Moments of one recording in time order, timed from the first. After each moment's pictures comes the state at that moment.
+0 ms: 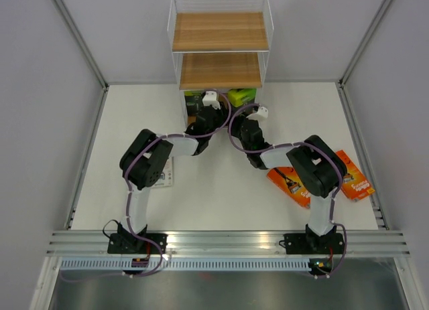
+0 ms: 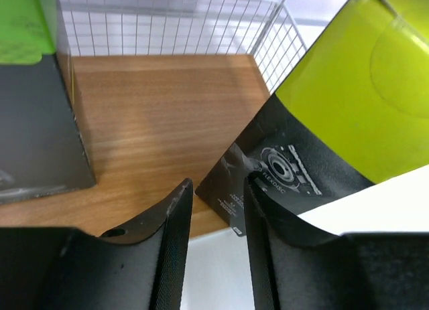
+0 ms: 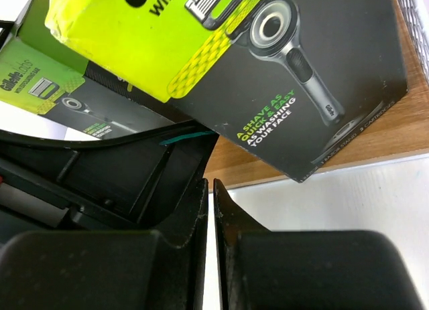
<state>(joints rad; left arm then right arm) -0.60 2.09 1.22 0.67 -0.23 -0.36 0.61 1.94 0.94 0.81 0.37 0.78</state>
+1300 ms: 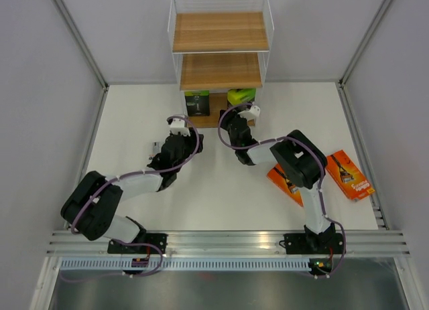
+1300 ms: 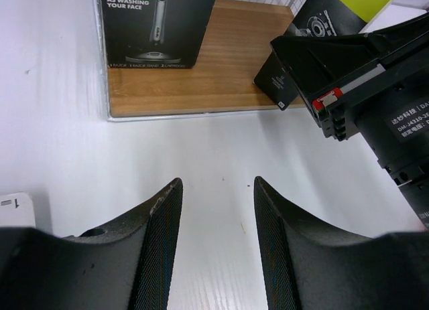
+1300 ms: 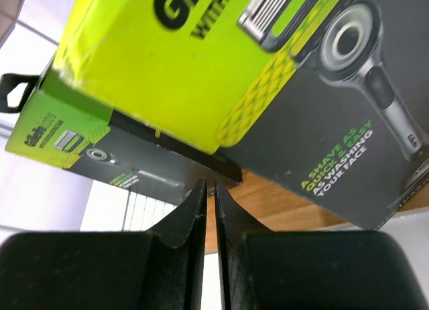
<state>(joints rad) -0.60 1.45 0.58 0.63 -0.29 -0.38 0.66 2.13 1.13 0.94 0.51 0.84</state>
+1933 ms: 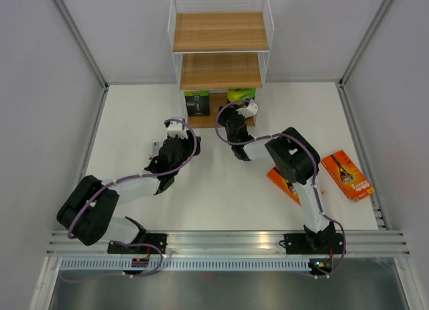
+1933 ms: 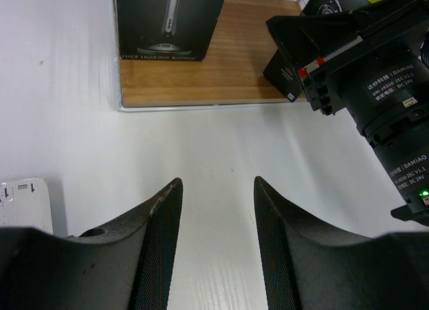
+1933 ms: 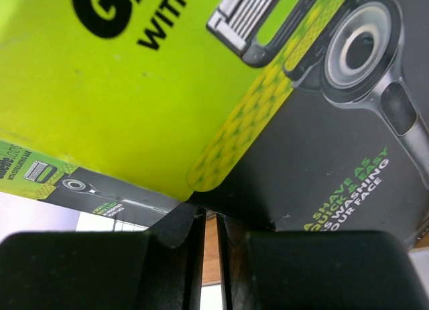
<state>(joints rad) -0.60 1.39 0.53 0.62 -0.32 -0.38 0.64 2.22 1.24 0.92 0.55 0.84</state>
